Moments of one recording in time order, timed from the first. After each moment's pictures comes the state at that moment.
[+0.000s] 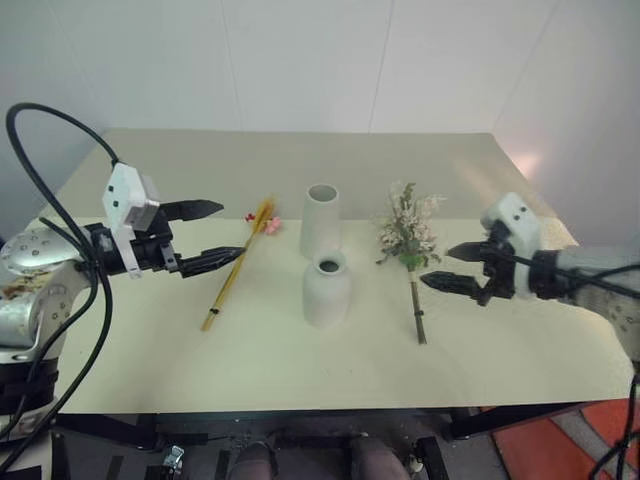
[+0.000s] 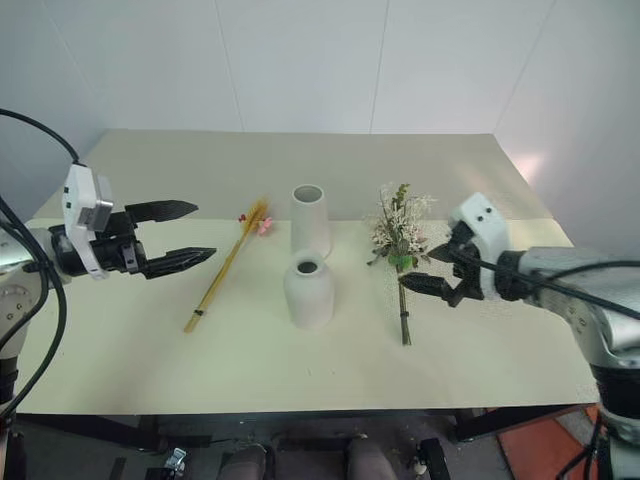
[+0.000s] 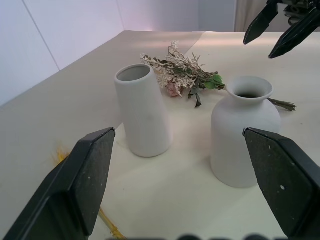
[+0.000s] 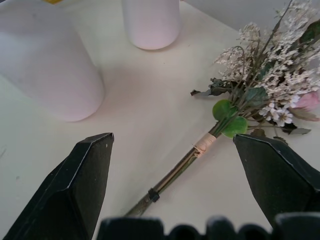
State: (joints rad) left arm -0.47 0.89 0.24 -0.17 -0.60 0.52 -1.08; right arm -0.62 -0.93 -0.03 -0.28 0.64 1.16 0.70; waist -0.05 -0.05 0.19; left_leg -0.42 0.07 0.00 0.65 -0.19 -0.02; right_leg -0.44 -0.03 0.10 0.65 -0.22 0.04
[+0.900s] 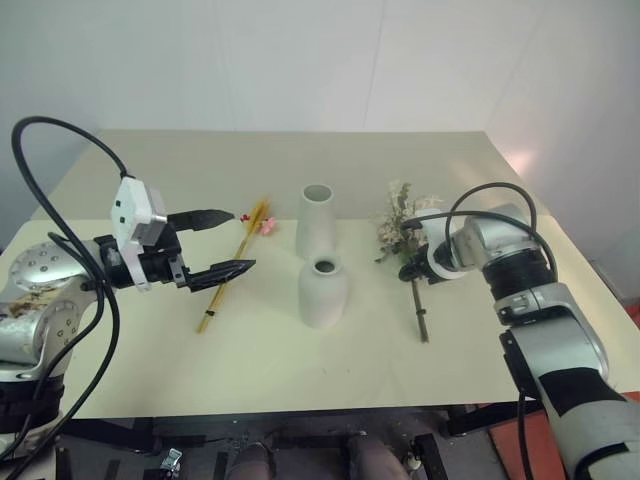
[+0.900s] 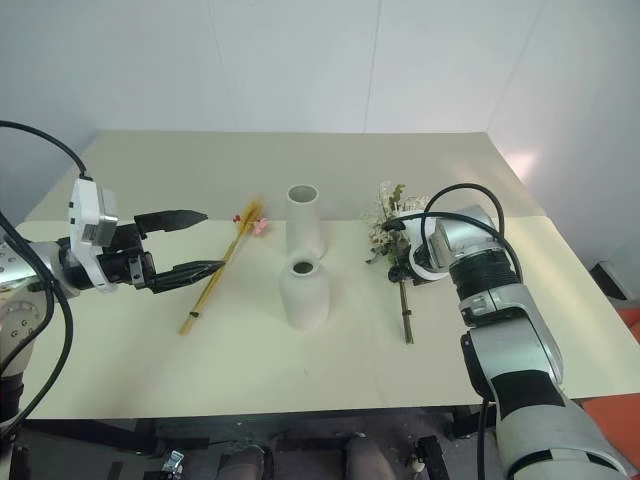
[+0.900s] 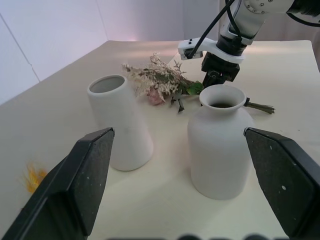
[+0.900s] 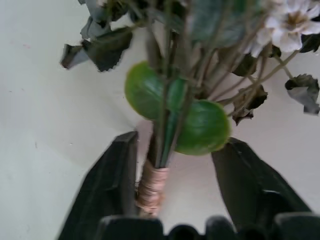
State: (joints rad) left arm -0.38 0.86 0.27 -0.28 -0.63 0.52 -1.05; right arm -1.13 -0.50 0.25 0.64 0.24 1.32 0.48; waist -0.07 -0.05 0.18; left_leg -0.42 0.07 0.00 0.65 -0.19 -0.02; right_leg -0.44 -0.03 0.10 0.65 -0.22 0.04
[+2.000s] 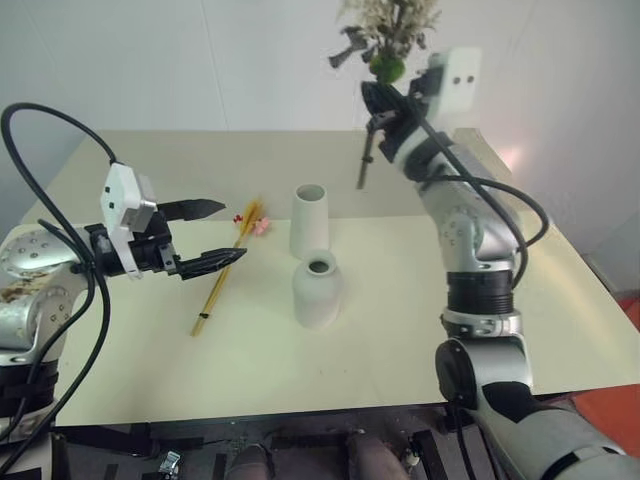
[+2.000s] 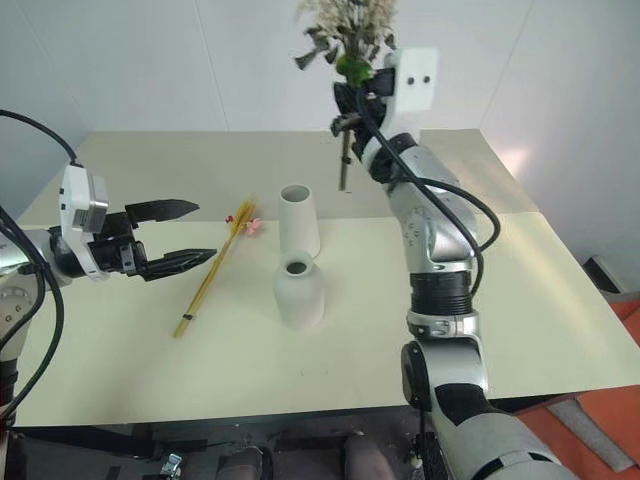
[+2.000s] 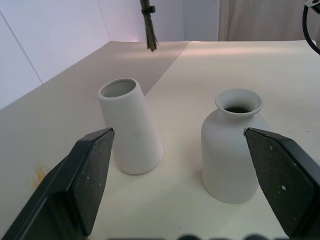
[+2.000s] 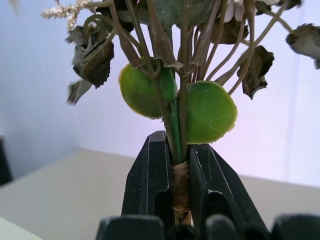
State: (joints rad) left arm -0.46 0.89 0.25 -0.18 -0.63 0.50 -1.09; right arm -1.10 -0.11 -0.16 0.18 0.29 0.40 0.32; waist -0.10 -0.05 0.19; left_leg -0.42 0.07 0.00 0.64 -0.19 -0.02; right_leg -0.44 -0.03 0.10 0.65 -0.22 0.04
